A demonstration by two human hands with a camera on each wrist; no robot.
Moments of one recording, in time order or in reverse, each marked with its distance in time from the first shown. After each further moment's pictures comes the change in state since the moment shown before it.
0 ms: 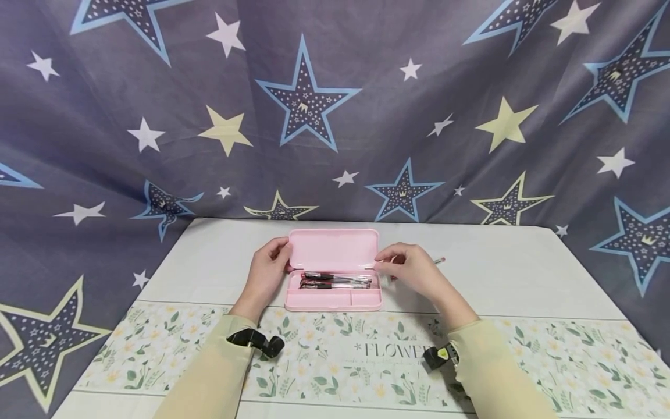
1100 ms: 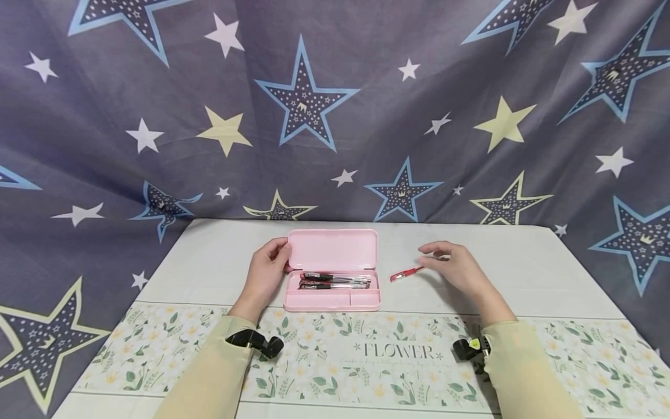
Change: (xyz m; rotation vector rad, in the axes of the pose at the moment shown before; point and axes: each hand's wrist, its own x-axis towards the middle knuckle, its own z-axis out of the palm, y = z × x) left_hand 0.000 -0.002 0.000 -0.002 -0.001 0.000; right_hand -0.016 0.060 -0.065 -0.097 0.115 0.081
